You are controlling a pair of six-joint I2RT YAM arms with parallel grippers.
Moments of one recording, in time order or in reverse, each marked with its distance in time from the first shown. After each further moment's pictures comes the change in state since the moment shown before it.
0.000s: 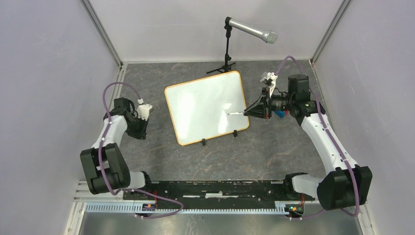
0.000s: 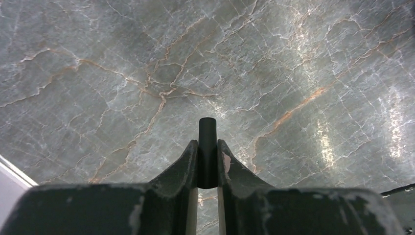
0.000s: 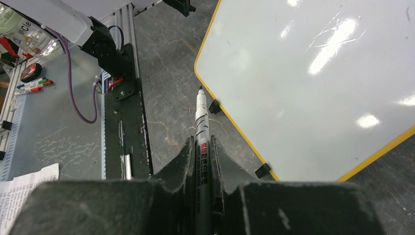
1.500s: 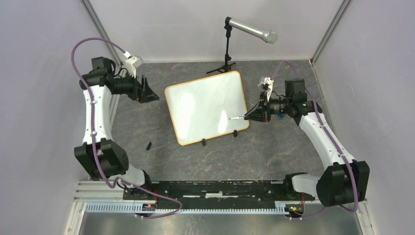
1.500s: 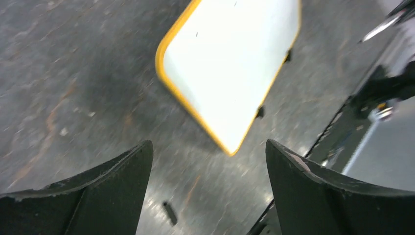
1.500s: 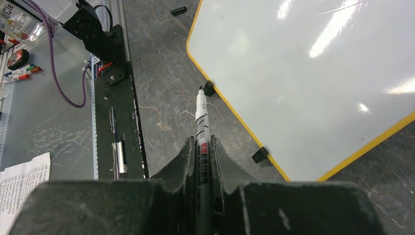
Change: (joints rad) left arm 0.000 0.134 0.722 -0.403 0.638 -0.030; right arm 0.000 0.032 -0.041 -0.070 0.034 -0.114
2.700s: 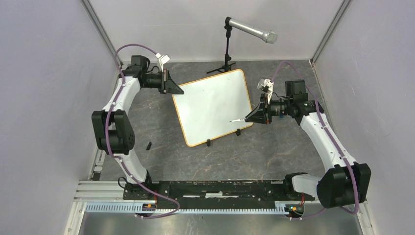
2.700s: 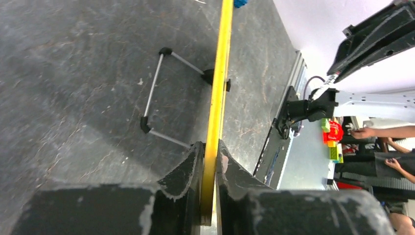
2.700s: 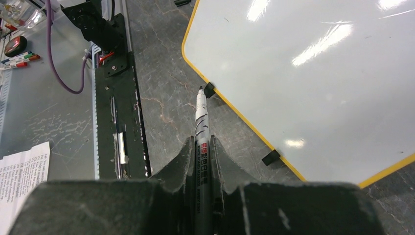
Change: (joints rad) left arm -0.240 0.319 -0.032 0.423 0.211 -0.472; right arm 0.000 -0.014 0.023 -0.107 0.000 -0.093
